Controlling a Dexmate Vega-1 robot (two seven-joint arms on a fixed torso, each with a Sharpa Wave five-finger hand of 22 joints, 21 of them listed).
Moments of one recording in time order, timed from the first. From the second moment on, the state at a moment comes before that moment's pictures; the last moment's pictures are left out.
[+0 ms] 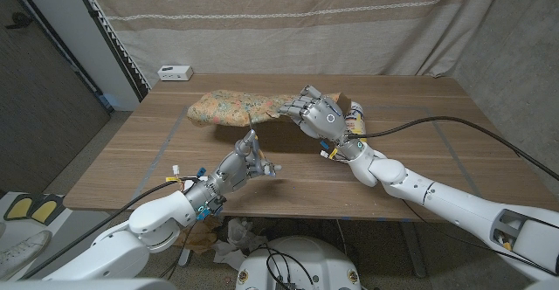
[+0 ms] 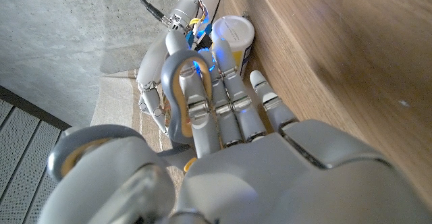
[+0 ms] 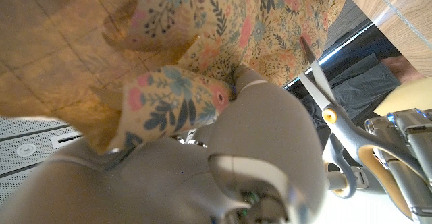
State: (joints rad) left arm 1.53 0.96 0.23 -2.12 -0.82 -0.17 -0.13; left_hand 0.38 -0.16 -0.34 -0.12 0.39 1.31 0.12 0.28 0.75 0.90 0.00 0.92 0.92 0.79 -0.09 0.77 0.68 0.41 0.06 0.24 0.29; right arm -0.62 -0.66 -0.98 -1.47 -1.17 0.05 -1.11; right_hand 1.21 0.19 0.24 0.00 0.28 0.89 -0.21 0.20 0.24 0.94 -0.20 0.25 0.31 0.90 -0.12 0.39 0.25 0.18 -0.04 1.39 0.18
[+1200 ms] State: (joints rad) left arm 1.53 0.93 0.25 -2.09 -0.83 -0.22 -0.16; left_hand 0.65 0.20 -0.08 -0.12 0.35 1.36 0.10 0.28 0.74 0.91 -0.01 1.03 0.92 0.79 -0.09 0.78 0.67 0.39 0.02 0.25 0.33; right arm -0.64 -0.68 -0.96 -1.51 -1.19 0.04 -1.10; right_hand 1.21 0.19 0.24 0.00 0.28 0.89 -0.21 0.21 0.23 0.94 -0.19 0.25 0.31 0.90 -0.12 0.38 0.24 0.18 -0.04 1.39 0.18
